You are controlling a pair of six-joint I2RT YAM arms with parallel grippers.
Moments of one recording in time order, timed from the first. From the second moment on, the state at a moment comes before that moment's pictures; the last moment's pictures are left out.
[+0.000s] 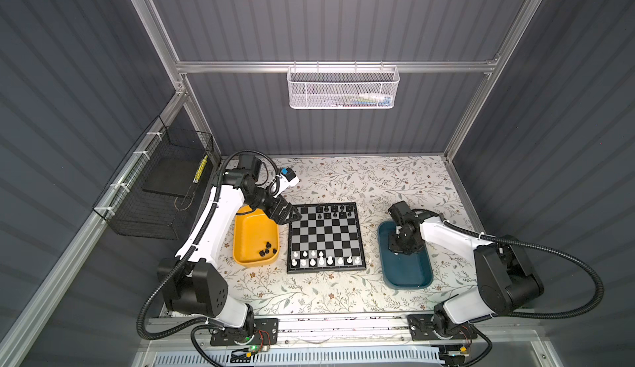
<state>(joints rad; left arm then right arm) -0.17 1.52 1.50 -1.24 0.69 0.62 0.38 1.51 0.82 -0.72 0.05 0.52</state>
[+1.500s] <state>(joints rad) -0.17 1.52 1.50 -1.24 0.68 0.62 0.40 1.49 0.84 -0.77 0.03 0.51</state>
